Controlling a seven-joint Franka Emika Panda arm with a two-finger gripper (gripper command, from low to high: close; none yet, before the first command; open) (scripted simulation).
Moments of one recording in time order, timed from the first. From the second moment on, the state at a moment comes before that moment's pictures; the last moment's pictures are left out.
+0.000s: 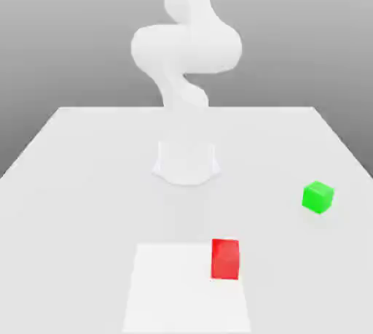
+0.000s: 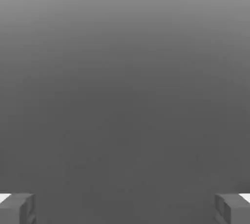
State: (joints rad) arm 0.00 -0.72 0.02 -2.35 0.00 2.35 0.83
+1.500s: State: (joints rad) arm 0.20 -0.05 0.21 -2.82 0.04 2.77 1.20
